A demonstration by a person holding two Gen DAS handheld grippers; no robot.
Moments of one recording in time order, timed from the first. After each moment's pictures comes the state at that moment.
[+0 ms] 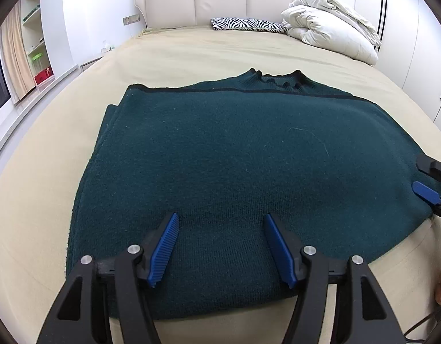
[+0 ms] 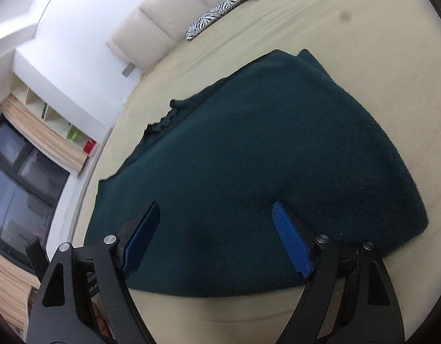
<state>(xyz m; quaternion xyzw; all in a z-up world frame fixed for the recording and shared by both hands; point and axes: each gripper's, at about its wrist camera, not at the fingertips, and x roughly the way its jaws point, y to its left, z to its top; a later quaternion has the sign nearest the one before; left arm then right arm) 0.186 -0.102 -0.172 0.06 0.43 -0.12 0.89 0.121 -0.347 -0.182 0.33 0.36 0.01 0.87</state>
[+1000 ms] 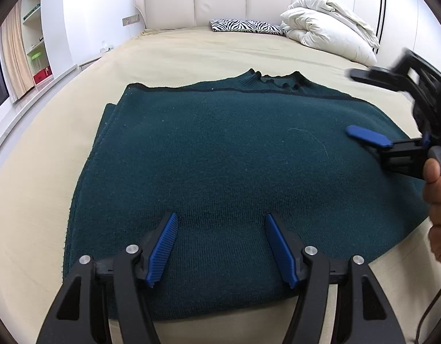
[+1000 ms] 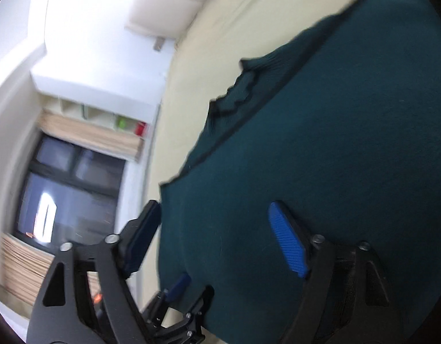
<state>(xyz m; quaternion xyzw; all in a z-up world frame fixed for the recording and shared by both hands) 0.186 -0.100 -0.175 0.05 0.42 -0.13 0.90 0.224 -0.320 -0.186 0.49 0.37 0.17 0.77</state>
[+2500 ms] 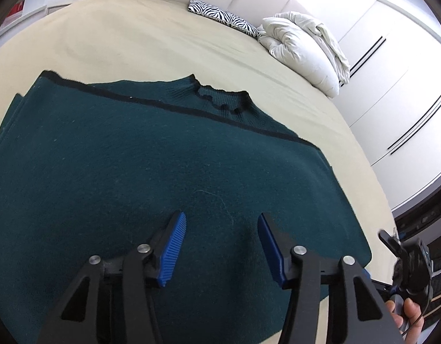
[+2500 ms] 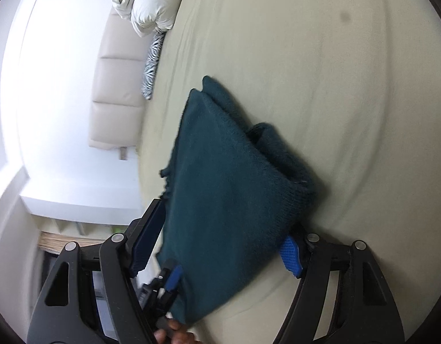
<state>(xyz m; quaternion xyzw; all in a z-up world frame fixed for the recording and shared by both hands) 0.250 -0.142 -0.166 -0.14 0.48 -0.26 0.83 0.045 -0.416 -0.195 0.59 0.27 -0.08 0.75</state>
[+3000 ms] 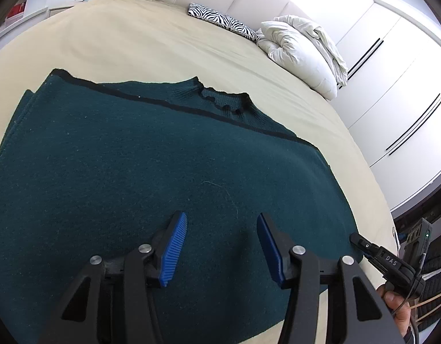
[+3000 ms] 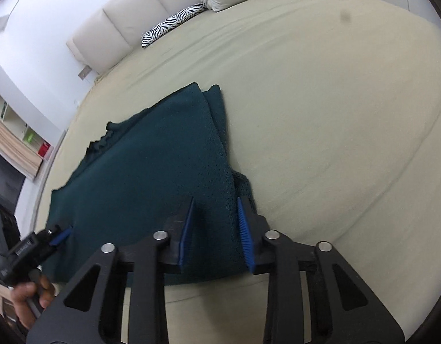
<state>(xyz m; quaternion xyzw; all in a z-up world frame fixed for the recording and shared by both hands) 0.244 -0.133 -0.166 -0.14 0.47 -0.26 0.83 0.089 -0.408 -0.170 0.26 0.39 -0.12 0.88</state>
